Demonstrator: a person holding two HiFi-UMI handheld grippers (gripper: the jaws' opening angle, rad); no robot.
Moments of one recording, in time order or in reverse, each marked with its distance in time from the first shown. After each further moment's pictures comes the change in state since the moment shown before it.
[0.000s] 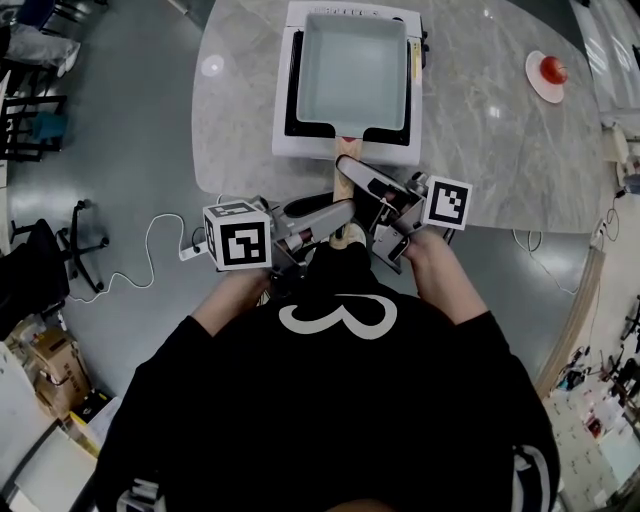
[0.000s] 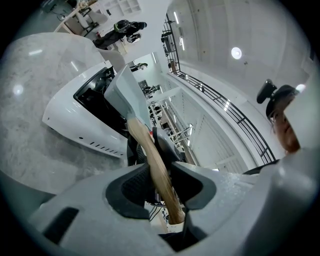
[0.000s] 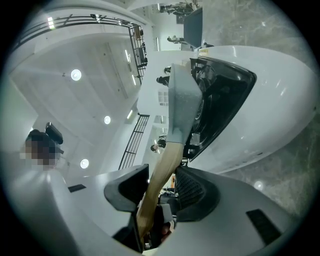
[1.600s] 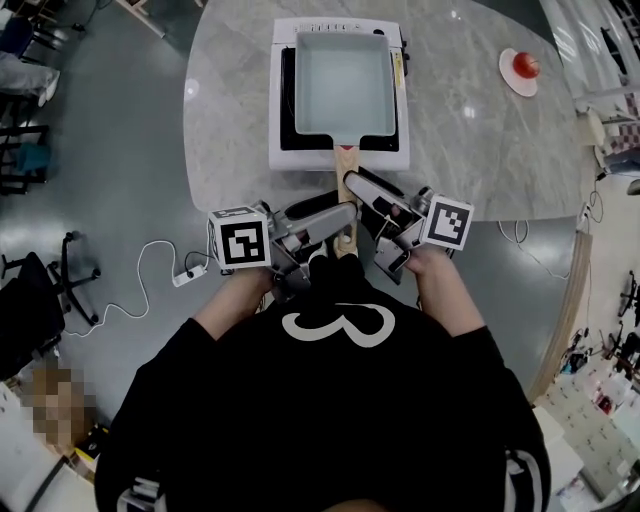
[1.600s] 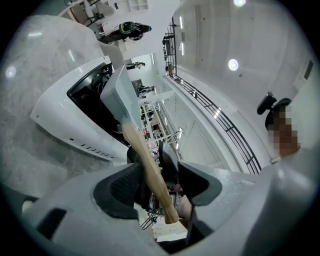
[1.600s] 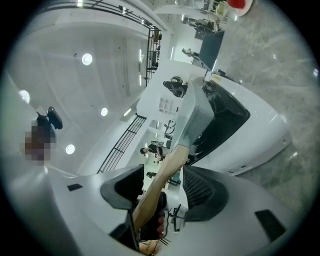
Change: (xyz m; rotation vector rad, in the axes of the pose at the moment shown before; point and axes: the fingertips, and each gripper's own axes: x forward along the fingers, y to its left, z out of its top) left arm -0.004 -0.005 0.013 -0.059 -0.013 -0.136; right arm -0.015 0.012 0.002 -0.191 -0.083 -0.127
